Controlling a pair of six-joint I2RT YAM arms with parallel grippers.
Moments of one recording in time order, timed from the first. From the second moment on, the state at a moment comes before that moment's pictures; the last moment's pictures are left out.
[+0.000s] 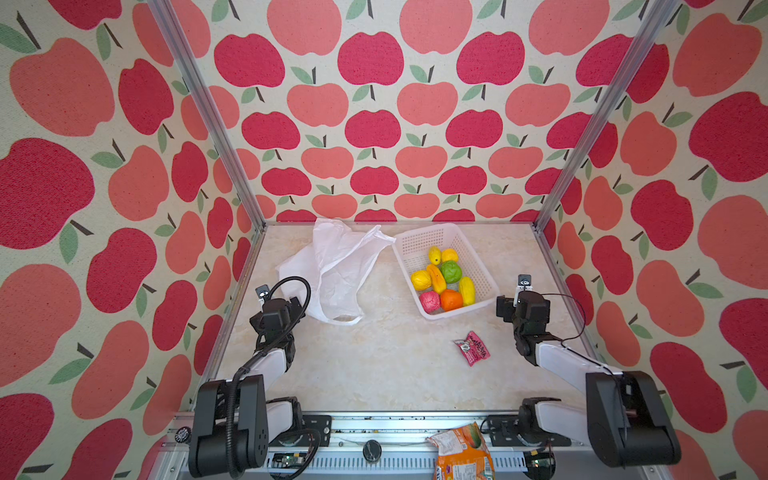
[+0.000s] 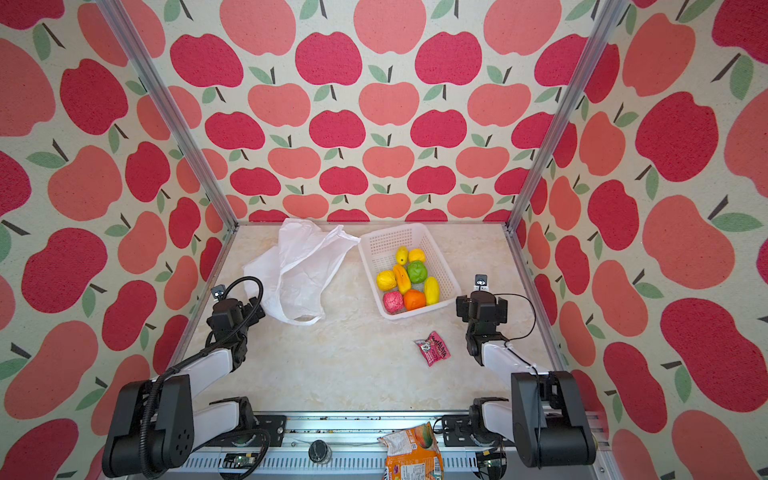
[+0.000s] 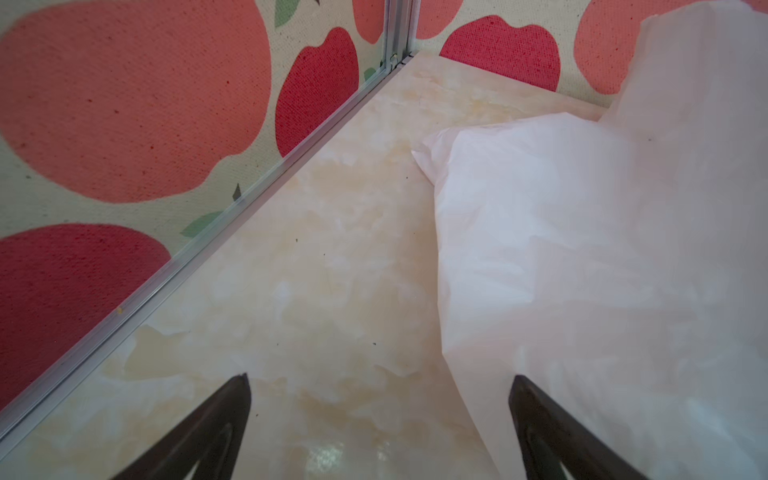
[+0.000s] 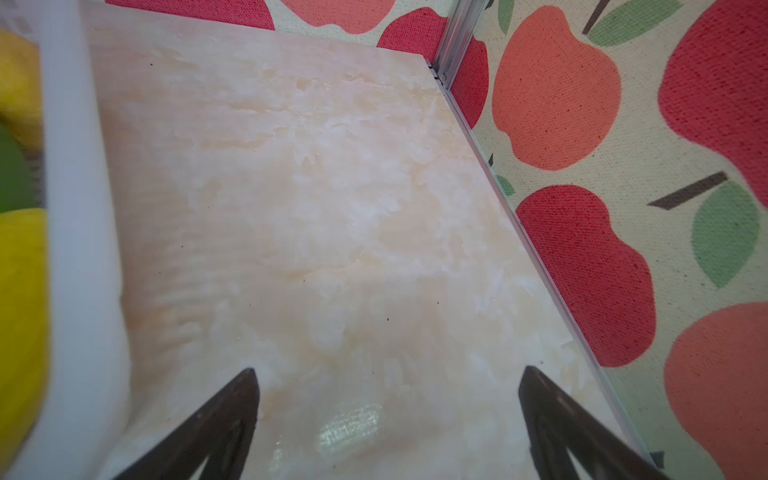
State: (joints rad) left arm 0.12 1.22 0.31 0.42 -0.29 -0.21; right arm 0.14 1.27 0.36 0.40 0.37 -0.08
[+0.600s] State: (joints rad) left arm 0.17 1.41 0.25 0.85 -0.13 -0.16; right arm 0.10 1.57 0.32 0.92 0.21 -0.10
